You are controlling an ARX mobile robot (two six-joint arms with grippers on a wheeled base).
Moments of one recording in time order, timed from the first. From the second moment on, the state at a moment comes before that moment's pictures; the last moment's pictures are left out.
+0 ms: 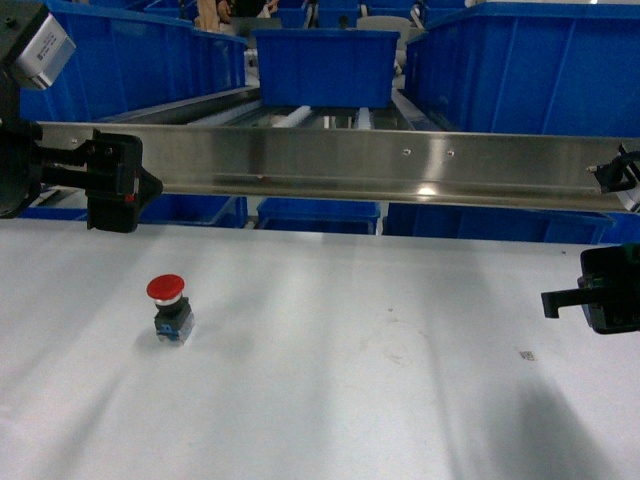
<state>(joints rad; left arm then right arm) -0.06 1.65 0.80 0.37 0.11 0.09 0.14 1.82 0.76 0.44 0.16 -0.04</state>
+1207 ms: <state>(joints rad) -0.15 2.30 1.42 -0.19 -0.04 -0.07 0.14 1.82 0.76 0.44 0.16 -0.04</state>
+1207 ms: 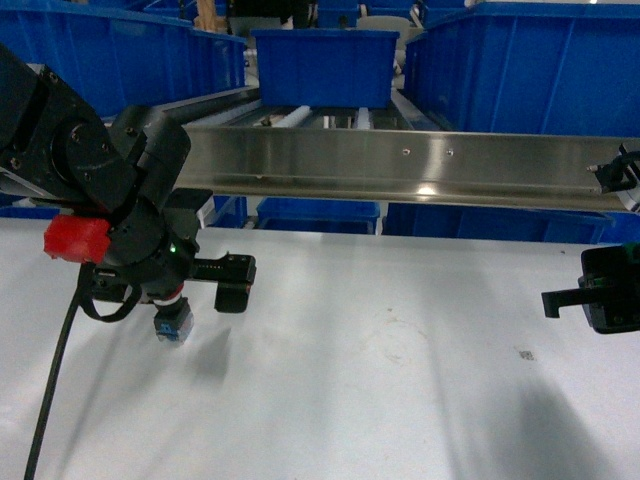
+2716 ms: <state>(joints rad) -0.19 2.18 1.38 0.27 -0.18 0.01 0.14 1.82 0.76 0.44 0.16 -0.04</state>
